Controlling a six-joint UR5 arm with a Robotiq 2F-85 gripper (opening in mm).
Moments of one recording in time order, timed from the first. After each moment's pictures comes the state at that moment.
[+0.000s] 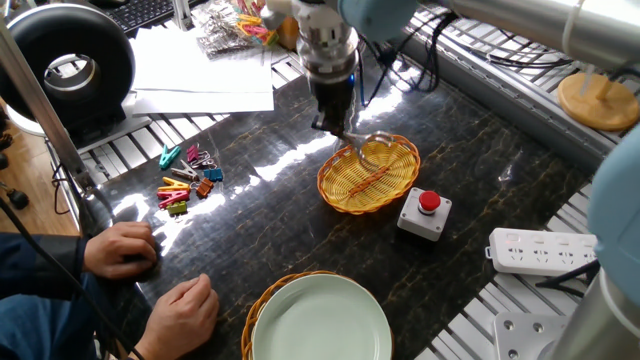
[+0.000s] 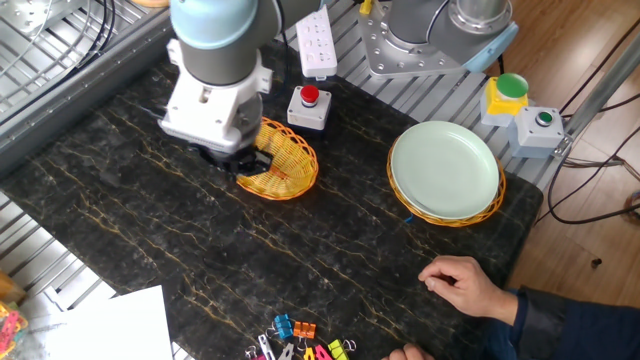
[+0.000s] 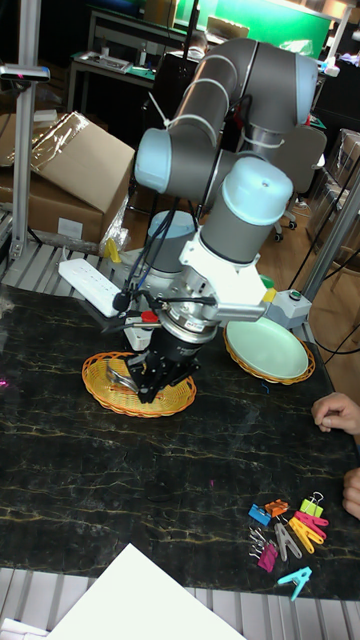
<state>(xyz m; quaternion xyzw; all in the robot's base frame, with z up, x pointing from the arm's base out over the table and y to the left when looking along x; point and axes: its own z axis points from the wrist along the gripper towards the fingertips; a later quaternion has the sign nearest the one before) 0.557 -0.023 0.088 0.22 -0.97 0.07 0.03</state>
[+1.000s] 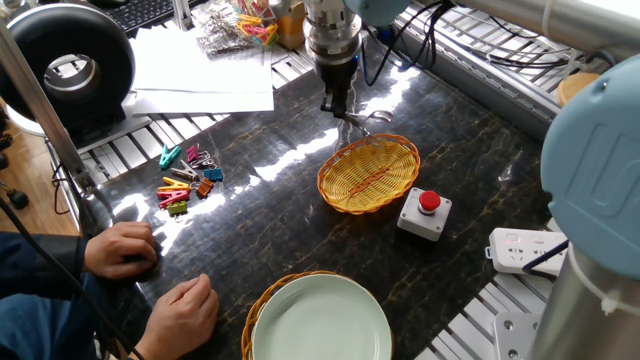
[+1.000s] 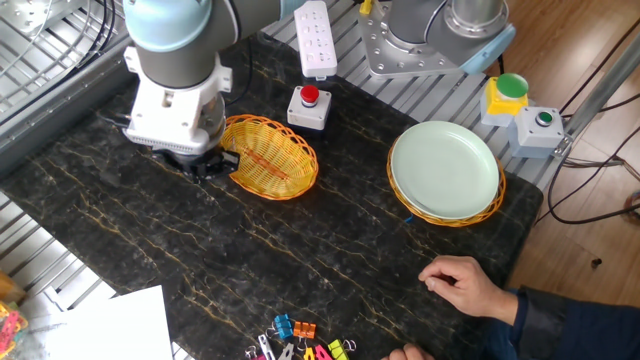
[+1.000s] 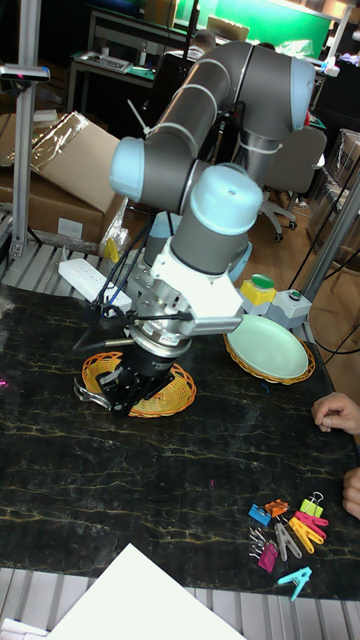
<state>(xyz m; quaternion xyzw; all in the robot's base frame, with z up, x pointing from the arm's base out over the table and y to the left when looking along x) 0.587 -0.054 0.072 0.27 -0.96 0.07 0.01</state>
